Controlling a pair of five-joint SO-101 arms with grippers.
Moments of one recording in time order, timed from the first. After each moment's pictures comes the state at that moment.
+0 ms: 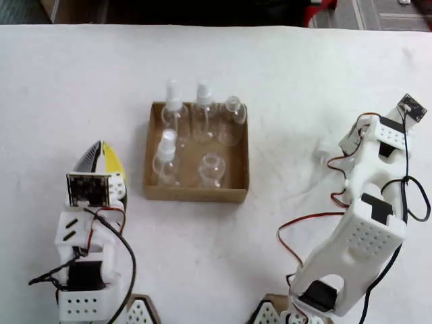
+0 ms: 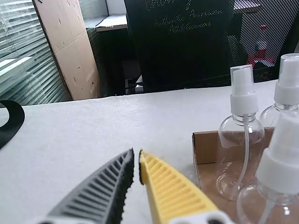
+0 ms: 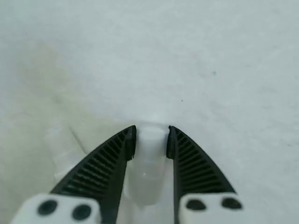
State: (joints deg) left arm -9.0 -104.0 97.1 27.1 -5.4; right arm 23.7 29.1 -4.5 57.1 -17.8
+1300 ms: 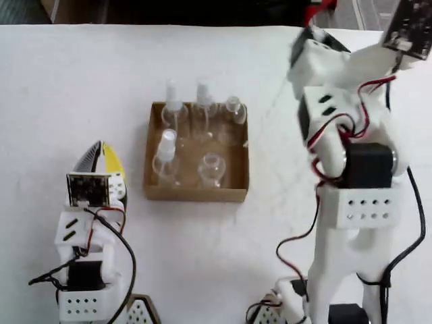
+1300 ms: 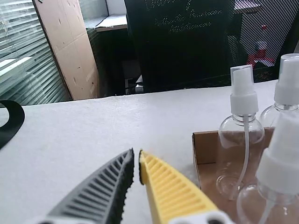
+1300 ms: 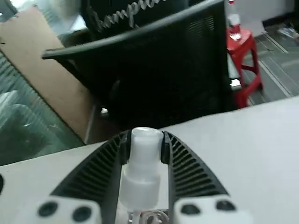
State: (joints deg) left arm -9.0 -104.0 97.1 27.1 -5.4; right arm -6.6 -29.5 -5.4 54.4 -17.9
